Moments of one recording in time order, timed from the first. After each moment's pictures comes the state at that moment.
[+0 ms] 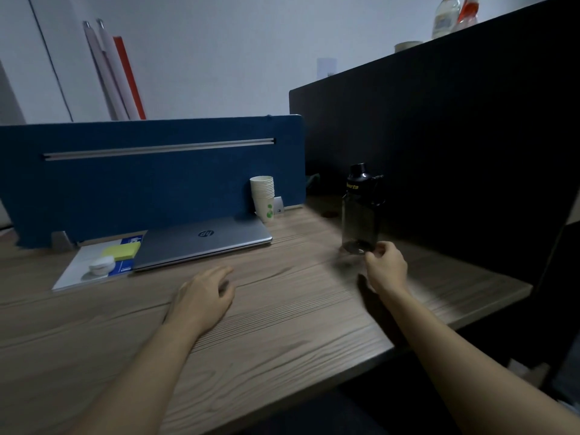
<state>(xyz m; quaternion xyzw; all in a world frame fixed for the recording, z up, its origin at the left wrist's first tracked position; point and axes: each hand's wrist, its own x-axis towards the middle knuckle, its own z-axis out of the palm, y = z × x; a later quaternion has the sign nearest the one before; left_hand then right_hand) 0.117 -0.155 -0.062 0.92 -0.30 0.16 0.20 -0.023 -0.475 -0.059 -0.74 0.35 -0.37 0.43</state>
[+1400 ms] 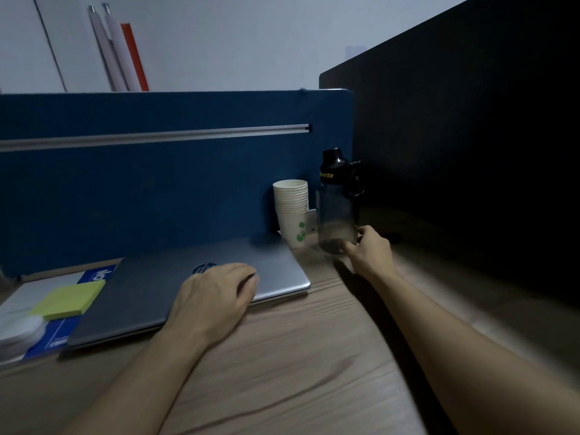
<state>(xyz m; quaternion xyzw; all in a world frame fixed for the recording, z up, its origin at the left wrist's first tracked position) 0.288 -0.225 -0.059 0.89 -0.35 0.26 0.14 0.253 -0.525 -0.067 -0.84 0.28 -0.30 0.36</state>
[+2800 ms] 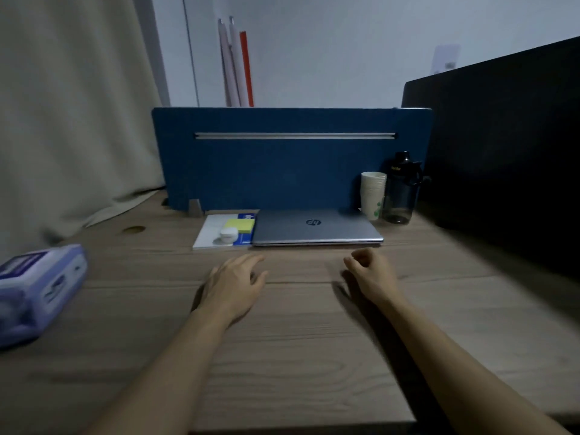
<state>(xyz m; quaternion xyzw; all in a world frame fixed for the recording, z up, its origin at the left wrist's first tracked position) 0.141 -0.017 -0.055 0.94 -0.20 0.19 0.20 0.102 -0.295 -0.061 -0.86 0.12 -0.23 0.44</state>
